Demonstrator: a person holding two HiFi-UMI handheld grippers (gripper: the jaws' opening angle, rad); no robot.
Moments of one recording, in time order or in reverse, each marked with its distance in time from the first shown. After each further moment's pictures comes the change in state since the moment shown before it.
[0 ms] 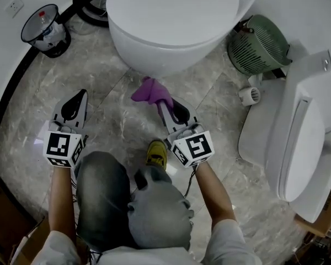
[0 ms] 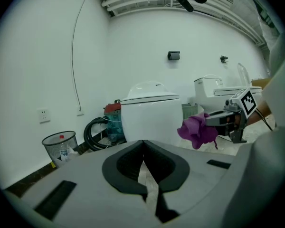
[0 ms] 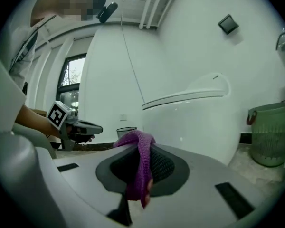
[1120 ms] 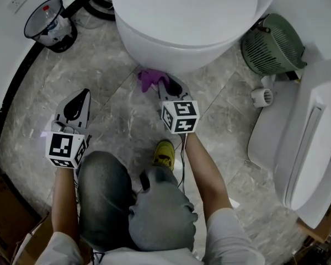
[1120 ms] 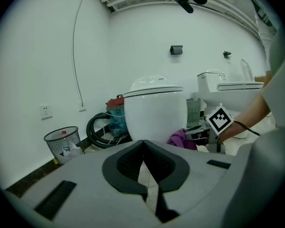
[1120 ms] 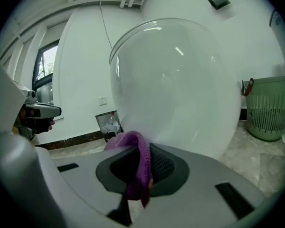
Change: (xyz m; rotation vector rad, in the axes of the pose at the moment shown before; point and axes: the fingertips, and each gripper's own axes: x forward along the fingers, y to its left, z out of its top) left arm 0.012 0.016 -0.023 0.001 0.055 0.026; right arm 0.109 -0.057 -0.085 0.124 0.184 -0.157
